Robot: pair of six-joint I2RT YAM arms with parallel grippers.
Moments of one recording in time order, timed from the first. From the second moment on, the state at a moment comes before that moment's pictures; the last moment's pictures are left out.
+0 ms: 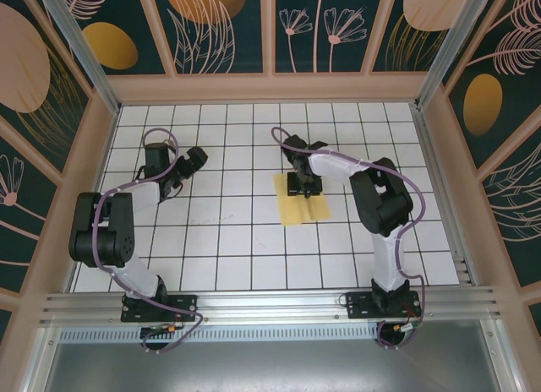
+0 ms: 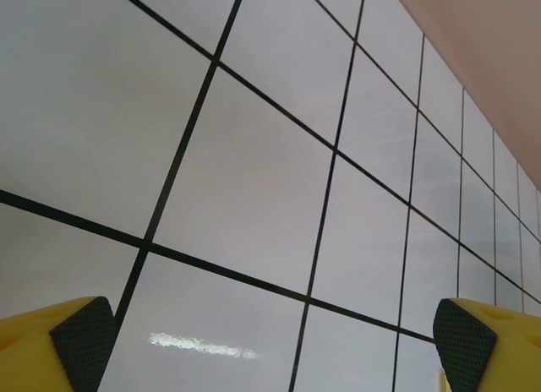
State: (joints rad) left arm -0.03 1.66 0.78 0.21 0.31 -0.74; right arm 0.58 2.04 1.43 -0.81 0.05 0.53
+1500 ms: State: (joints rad) left arm -0.37 1.70 0.78 0.38 0.43 -0.92; right arm 0.38 1.86 1.07 -0.32 -0.44 0.52
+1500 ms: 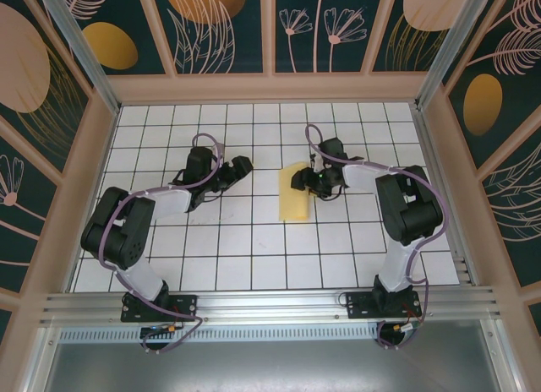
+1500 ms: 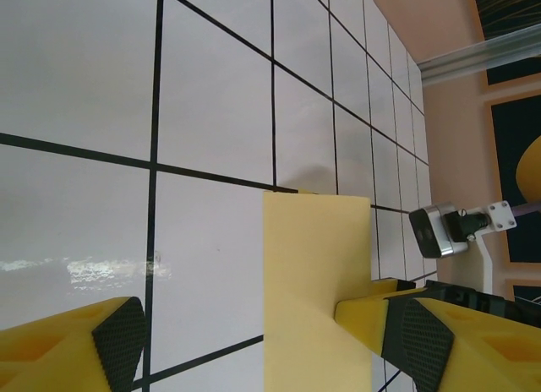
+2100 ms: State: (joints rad) left arm -0.41 1.75 0.84 0.36 0.44 -0.92; right arm 0.37 1.81 1.09 -0.42 -0.25 0.51
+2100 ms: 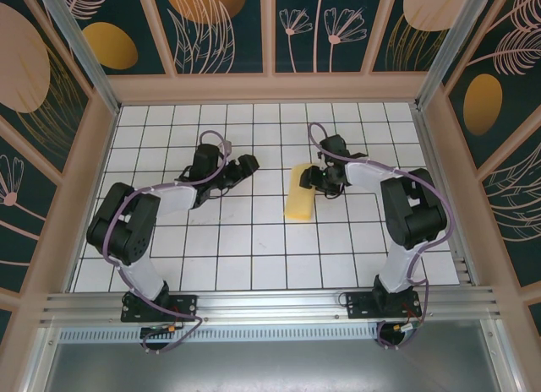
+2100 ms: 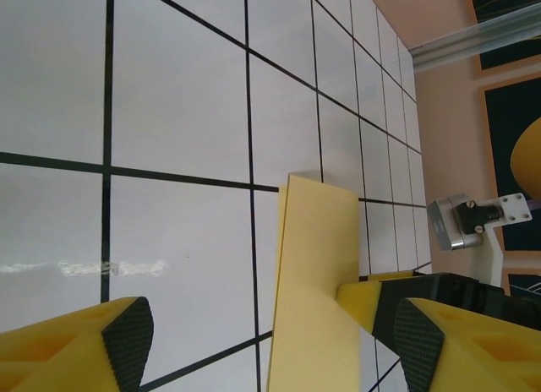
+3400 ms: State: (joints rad) left arm -0.56 1.94 1.06 0.28 0.43 -0.94; right arm 0.38 1.86 1.11 -0.47 -0.20 0.55
